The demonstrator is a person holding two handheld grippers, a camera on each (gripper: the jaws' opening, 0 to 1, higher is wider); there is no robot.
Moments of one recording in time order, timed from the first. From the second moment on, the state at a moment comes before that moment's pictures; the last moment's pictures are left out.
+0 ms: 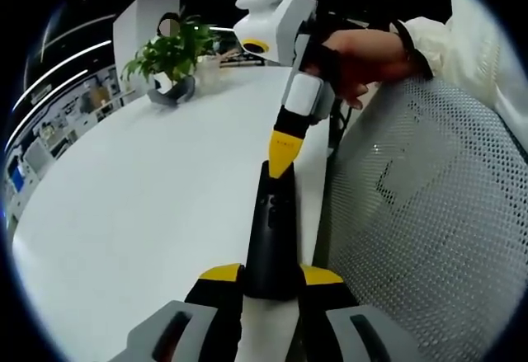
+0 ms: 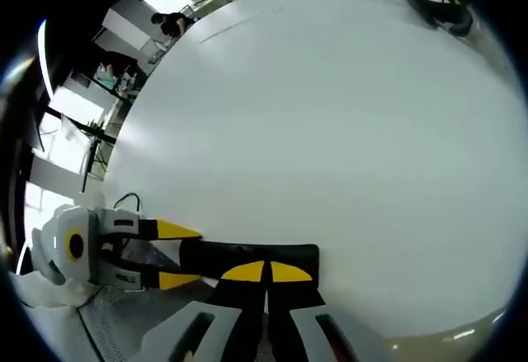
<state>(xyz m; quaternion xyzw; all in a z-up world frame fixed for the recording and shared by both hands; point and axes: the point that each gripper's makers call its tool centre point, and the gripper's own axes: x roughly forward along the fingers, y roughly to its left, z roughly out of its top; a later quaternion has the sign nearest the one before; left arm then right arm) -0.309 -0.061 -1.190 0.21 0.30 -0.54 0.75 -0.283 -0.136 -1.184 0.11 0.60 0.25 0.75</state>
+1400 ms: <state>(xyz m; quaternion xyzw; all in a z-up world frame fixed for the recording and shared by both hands) -0.313 -0.067 -1.190 0.21 0.29 -0.56 0.75 -0.283 -0.125 -1.184 0.07 0.59 0.28 0.76</state>
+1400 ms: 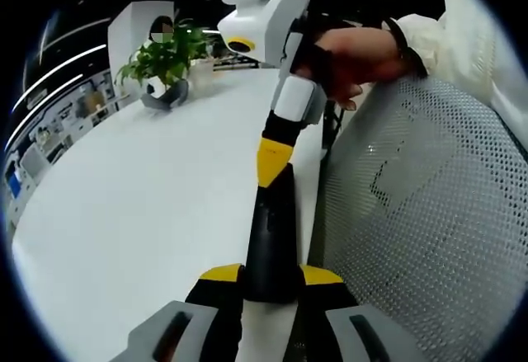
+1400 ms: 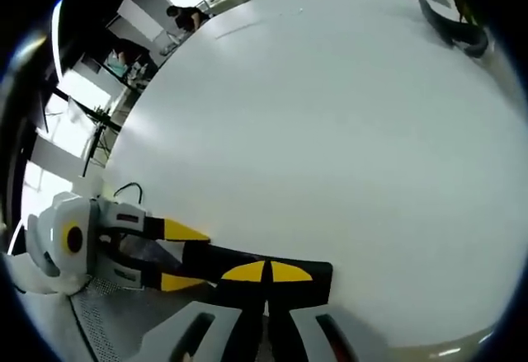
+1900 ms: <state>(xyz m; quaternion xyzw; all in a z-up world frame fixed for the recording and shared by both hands) -0.312 -0.067 -1.190 0.21 0.29 -0.56 0.75 -0.283 -0.125 -1.184 0.08 0.59 0.27 0.76</state>
